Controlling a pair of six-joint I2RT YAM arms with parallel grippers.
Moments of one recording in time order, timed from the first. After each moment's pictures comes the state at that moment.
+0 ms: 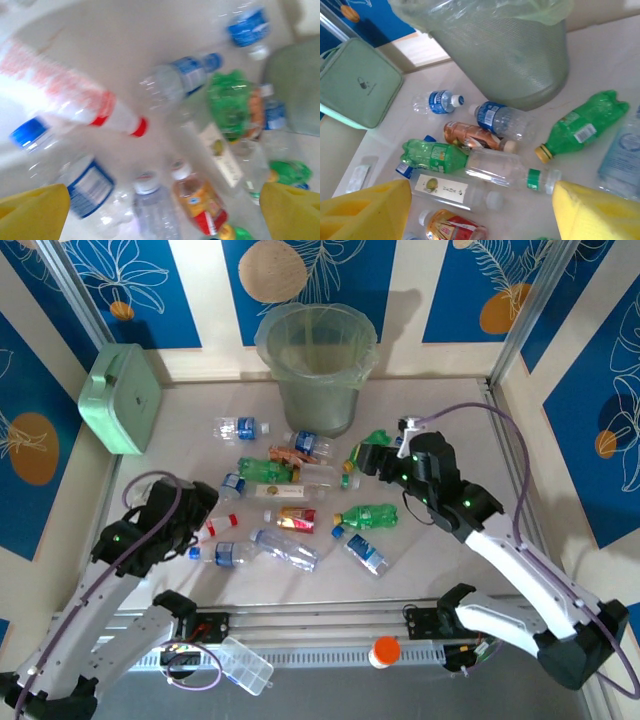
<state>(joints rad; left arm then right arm) -0.45 0.73 0.88 -1.10 -0.24 -1.39 0.59 0.95 0.97 -0.44 0.11 0.56</state>
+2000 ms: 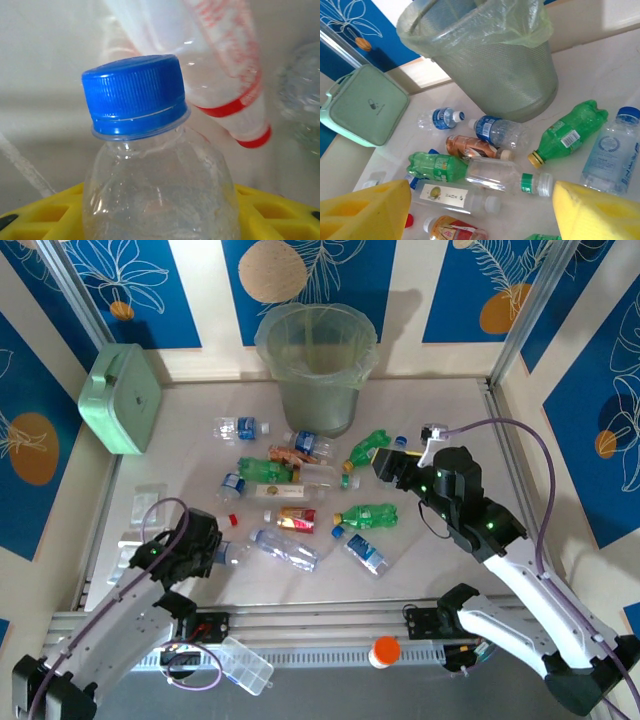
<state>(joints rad) -0.45 0.68 0.47 -0.87 -0.17 -1.64 0.56 0.81 0.92 -0.45 0.10 0.58</state>
